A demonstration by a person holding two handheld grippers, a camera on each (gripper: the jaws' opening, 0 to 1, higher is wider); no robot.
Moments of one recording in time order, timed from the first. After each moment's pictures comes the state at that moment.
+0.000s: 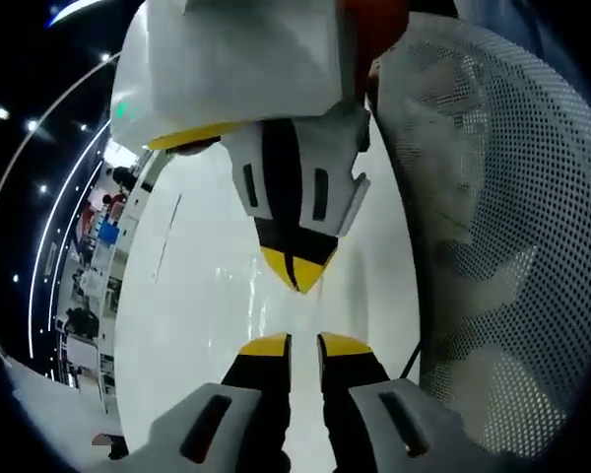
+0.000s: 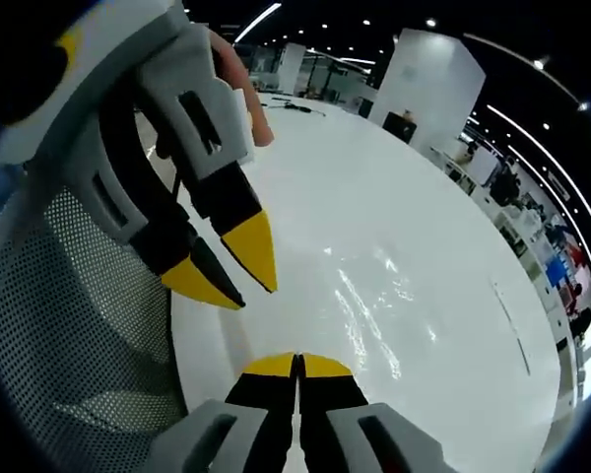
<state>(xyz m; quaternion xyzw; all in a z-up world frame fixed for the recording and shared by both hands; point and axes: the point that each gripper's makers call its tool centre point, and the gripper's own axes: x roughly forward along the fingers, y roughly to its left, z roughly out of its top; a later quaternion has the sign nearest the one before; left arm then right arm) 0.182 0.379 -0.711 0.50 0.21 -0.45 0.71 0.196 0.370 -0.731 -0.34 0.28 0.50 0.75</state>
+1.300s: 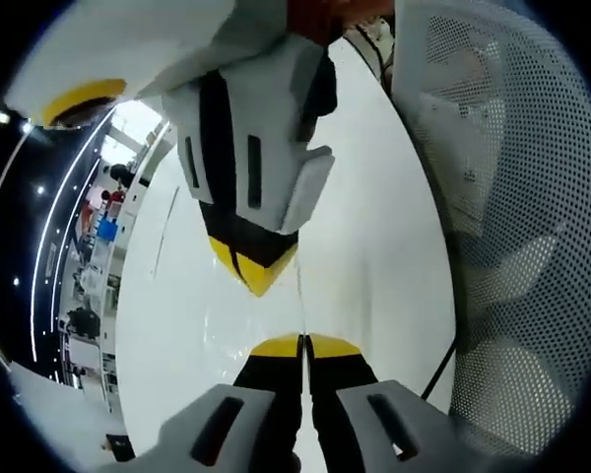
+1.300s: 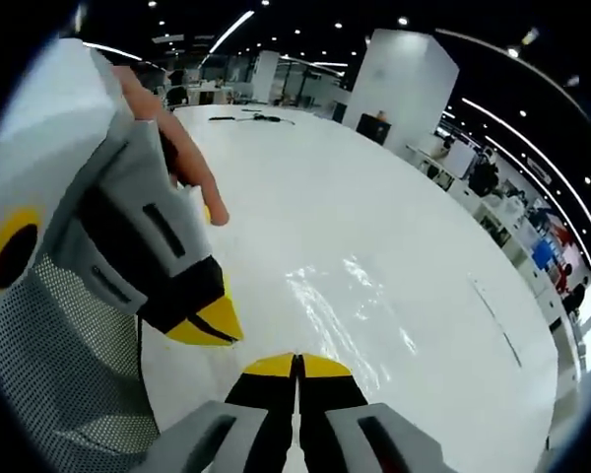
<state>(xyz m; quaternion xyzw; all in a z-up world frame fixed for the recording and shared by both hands) 0.208 0.379 -0.723 0.51 0.22 -0.44 0.70 0.244 0.373 -0.712 -0.29 0.28 0.46 0.79</state>
